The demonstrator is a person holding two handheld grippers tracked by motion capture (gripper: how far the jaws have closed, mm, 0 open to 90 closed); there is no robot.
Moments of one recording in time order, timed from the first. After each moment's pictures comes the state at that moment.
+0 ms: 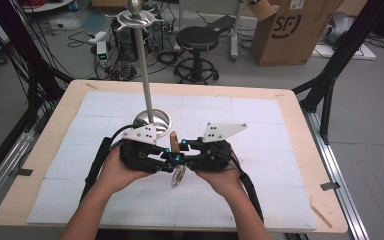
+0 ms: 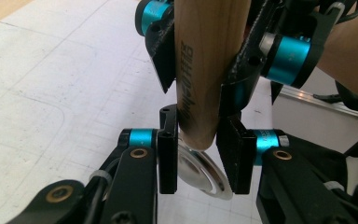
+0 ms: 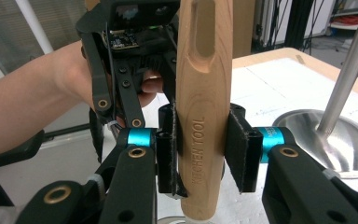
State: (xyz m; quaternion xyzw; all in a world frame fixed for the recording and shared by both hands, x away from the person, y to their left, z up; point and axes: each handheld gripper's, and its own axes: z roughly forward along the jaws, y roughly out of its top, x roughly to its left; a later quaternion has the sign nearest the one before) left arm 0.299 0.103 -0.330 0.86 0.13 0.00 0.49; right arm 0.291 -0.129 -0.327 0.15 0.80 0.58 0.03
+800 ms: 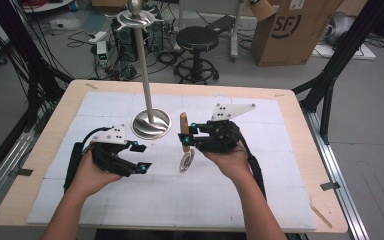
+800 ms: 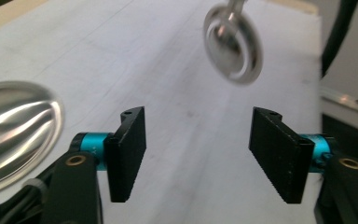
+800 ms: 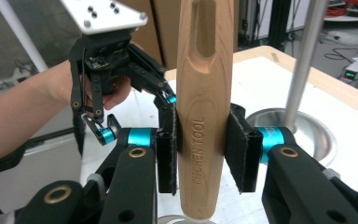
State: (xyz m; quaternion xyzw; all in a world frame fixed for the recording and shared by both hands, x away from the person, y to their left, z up) left arm 0.303 0.179 -0.358 0.86 0.20 0.06 0.47; right arm 0.326 -0.148 -0.303 0.18 0.80 0.57 0.04
